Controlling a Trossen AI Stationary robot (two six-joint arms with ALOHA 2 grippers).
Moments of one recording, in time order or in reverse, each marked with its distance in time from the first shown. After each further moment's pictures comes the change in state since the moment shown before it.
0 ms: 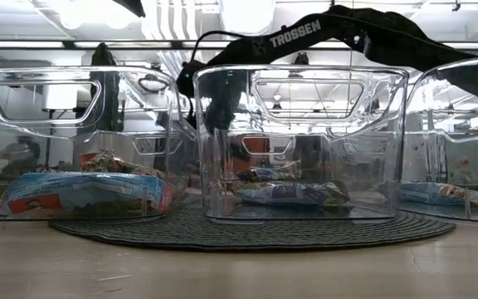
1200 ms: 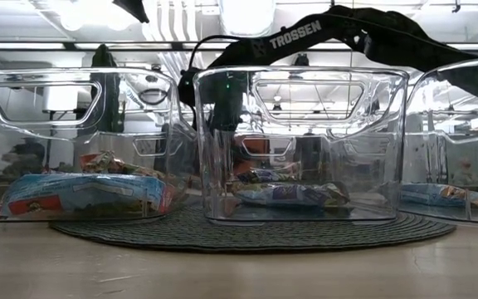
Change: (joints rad) left arm -0.001 0.018 0.000 0.000 0.000 -0.003; right arm 0.017 0.000 -0.026 -0.095 0.069 -0.011
